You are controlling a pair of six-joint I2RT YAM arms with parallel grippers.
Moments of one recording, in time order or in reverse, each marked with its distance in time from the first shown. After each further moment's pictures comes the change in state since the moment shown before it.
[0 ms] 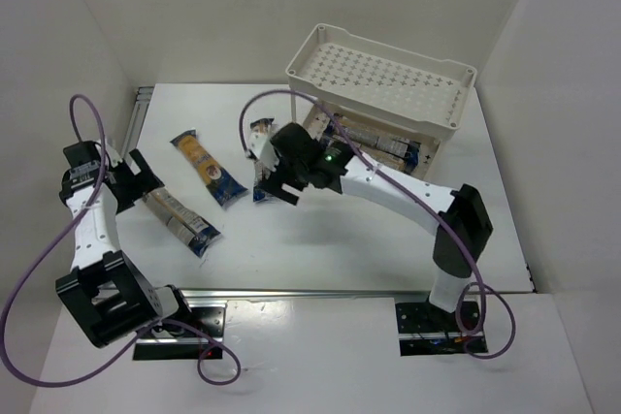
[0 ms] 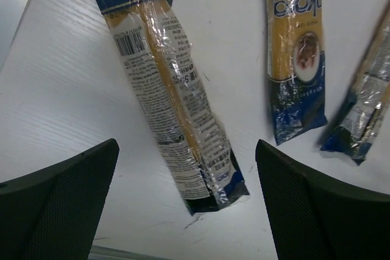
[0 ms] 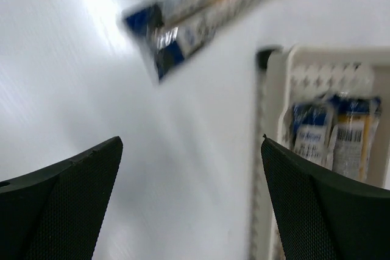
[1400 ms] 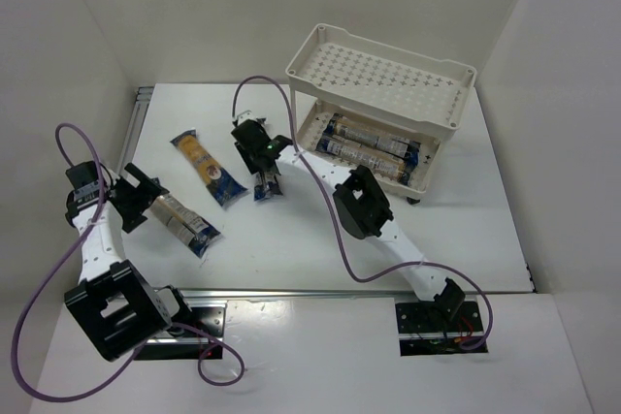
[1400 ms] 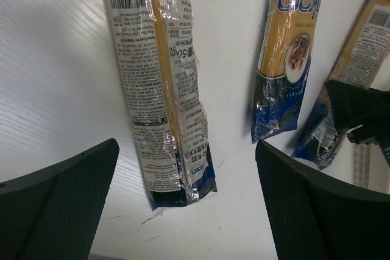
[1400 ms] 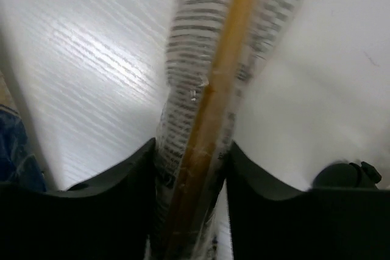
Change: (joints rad) left arm 0.068 -0.080 -0.170 0.075 0.088 -0.274; right arm -0.063 0.895 0.844 0.079 0.183 0.595
